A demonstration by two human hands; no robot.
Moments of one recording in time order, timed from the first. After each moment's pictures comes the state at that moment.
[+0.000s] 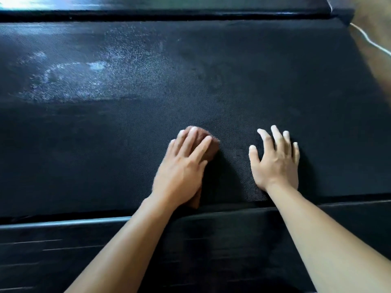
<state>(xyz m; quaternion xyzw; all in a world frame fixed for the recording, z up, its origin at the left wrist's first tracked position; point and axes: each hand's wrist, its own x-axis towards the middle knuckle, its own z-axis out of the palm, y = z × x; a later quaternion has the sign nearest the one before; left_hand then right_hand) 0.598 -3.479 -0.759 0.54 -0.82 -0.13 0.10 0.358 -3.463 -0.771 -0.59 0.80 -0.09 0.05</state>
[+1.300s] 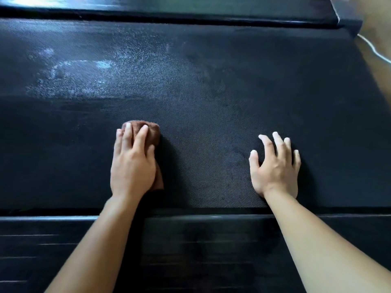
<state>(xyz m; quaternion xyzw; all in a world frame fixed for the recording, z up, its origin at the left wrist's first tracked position) 0.671 -3.489 -0.760 0.74 -0.64 -0.11 0.18 0.361 -3.466 -0.771 -0.57 0.81 -0.11 0.05</state>
